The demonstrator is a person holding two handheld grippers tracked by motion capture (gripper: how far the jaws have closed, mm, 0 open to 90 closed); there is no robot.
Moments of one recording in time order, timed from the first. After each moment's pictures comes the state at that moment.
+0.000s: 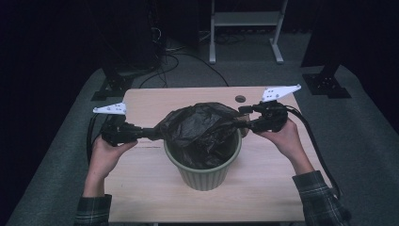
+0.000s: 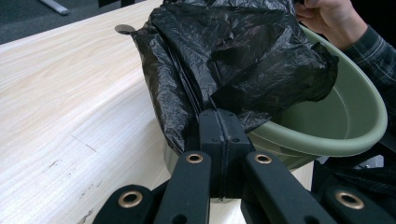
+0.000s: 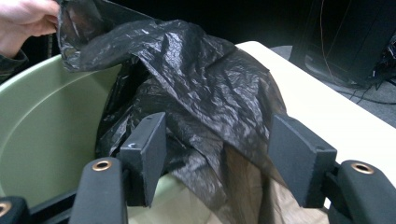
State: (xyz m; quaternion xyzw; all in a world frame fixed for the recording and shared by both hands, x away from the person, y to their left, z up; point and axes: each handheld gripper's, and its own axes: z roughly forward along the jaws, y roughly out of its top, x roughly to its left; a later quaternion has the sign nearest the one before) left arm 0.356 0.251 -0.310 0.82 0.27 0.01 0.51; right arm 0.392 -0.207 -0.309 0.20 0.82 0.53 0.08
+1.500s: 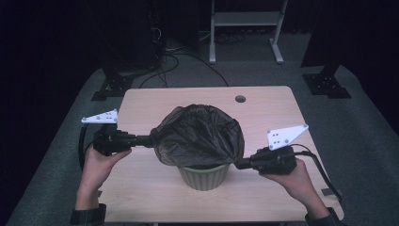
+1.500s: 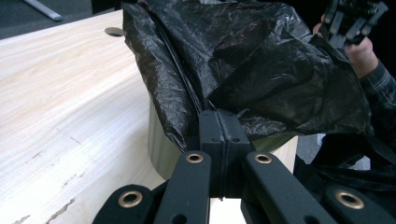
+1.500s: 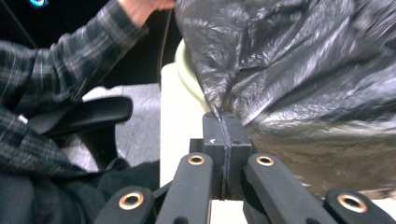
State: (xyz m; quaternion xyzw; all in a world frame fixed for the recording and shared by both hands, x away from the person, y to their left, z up) left arm 0.328 0.264 -0.314 0.81 0.26 0.00 0.53; right arm 0.282 -0.202 -0.332 0.11 0.84 0.54 -0.02
